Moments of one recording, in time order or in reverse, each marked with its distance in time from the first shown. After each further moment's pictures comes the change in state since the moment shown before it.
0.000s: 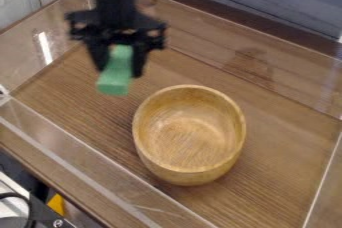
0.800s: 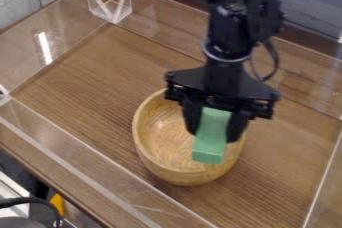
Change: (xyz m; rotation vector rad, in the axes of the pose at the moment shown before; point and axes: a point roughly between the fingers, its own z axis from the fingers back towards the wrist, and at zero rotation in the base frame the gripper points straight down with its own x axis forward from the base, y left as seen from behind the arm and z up) arm -0.038 -0.083 -0.029 -0.017 -0.004 0.003
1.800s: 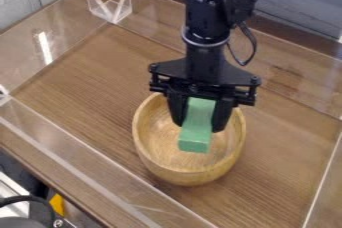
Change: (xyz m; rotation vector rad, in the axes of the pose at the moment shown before) arm 0.004 0.009 0.003 -0.026 0.048 0.002
